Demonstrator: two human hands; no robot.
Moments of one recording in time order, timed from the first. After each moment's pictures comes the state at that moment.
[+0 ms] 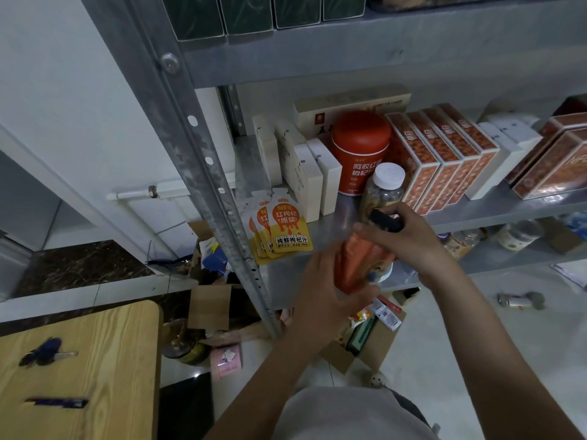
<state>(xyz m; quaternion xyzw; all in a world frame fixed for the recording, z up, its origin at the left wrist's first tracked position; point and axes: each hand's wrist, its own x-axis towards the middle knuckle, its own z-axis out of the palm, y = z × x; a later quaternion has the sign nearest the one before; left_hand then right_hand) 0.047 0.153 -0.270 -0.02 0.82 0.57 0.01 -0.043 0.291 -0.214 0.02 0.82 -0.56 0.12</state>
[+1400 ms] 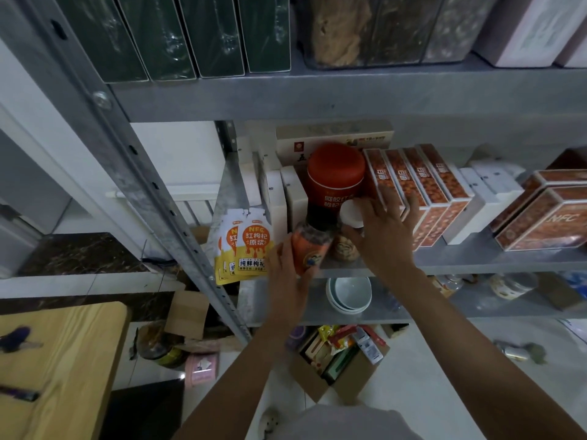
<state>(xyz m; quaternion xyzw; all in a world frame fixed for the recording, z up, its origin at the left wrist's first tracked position) -0.043 0.182 -0.326 -0.16 0.87 0.42 -0.21 -0.139 0.325 -0.239 -0.23 0.94 -0.10 -0.22</state>
